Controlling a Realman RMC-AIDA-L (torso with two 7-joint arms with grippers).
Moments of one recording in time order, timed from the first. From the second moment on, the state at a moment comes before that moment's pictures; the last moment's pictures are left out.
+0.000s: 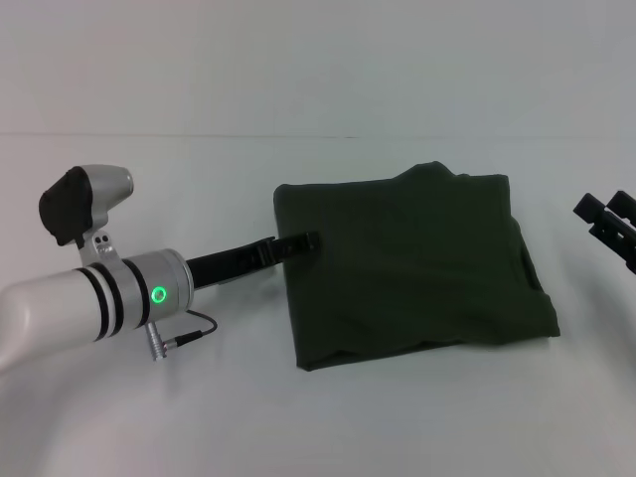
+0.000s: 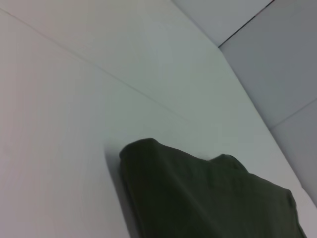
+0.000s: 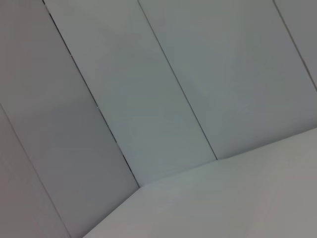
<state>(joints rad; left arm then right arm) -0.70 -2.16 0.71 0.33 1.87 0.91 -1.94 0.34 2.08 -0.59 -0.37 -1.41 -1.37 1.19</state>
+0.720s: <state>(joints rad) -0.74 -2.17 0.76 0.29 1.86 0.86 -1.94 0.36 2.08 -0.61 -0.37 -1.44 -1.37 1.18</state>
